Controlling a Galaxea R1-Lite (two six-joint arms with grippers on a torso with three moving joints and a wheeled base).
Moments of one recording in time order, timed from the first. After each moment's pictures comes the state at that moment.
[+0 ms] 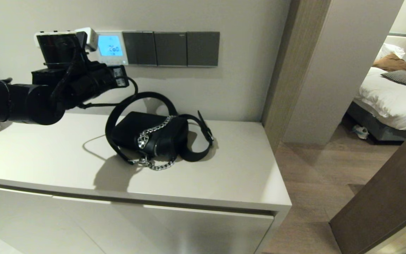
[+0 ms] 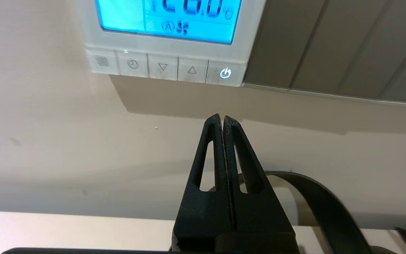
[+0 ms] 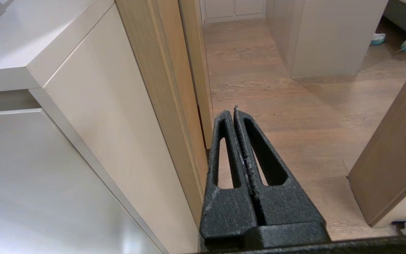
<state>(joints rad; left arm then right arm) -0.22 1.90 -1.43 -0.48 0.06 -0.11 0.00 0.00 0.00 0.00 0.00 0.03</state>
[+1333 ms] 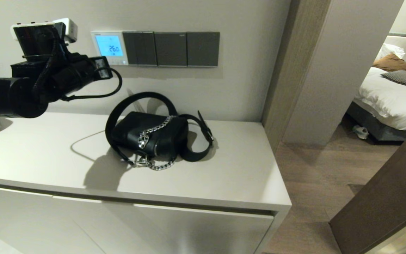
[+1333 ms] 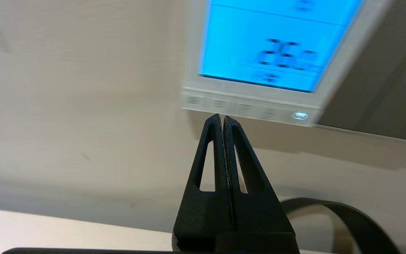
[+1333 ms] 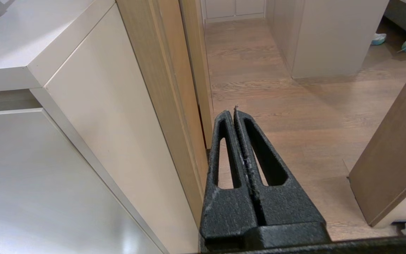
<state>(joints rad) -0.13 1.89 -1.48 -0.47 0.06 -0.11 0.00 0.00 0.00 0.00 0.00 0.03</state>
